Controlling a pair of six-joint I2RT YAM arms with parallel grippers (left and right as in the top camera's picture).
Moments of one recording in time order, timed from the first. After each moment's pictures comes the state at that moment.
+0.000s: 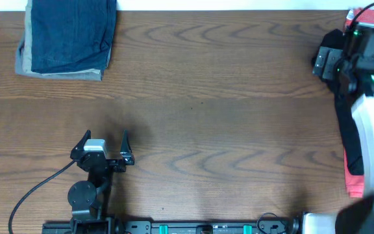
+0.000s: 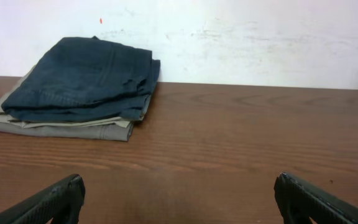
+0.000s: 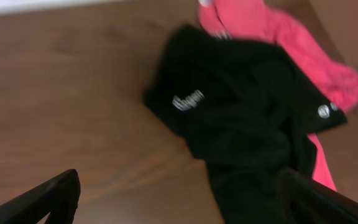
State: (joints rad) left arm 0.05 0.01 0.02 -0.11 0.10 -0.06; right arm -0.15 1.55 1.35 -0.61 0.22 0.03
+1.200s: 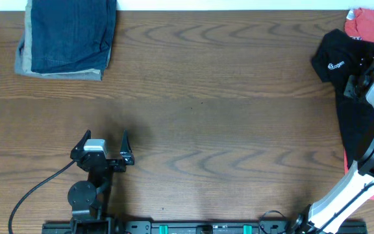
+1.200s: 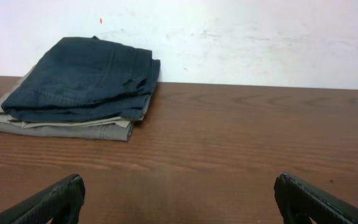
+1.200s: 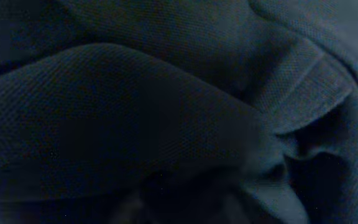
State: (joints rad) left arm 0.05 0.01 0.02 -0.11 0.10 -0.06; right arm -0.48 2.13 1.40 -0.30 0.15 -0.13
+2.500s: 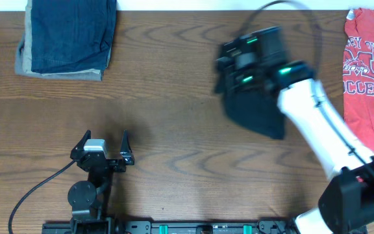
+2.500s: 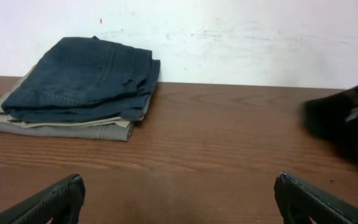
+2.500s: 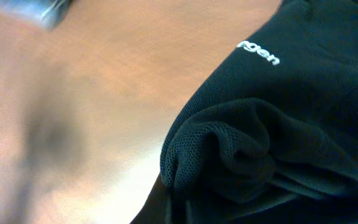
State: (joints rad) left arm 0.05 0.01 0.02 -0.11 0.10 -0.07; right arm 0.43 1.69 1.41 -0.68 -0.33 0.17
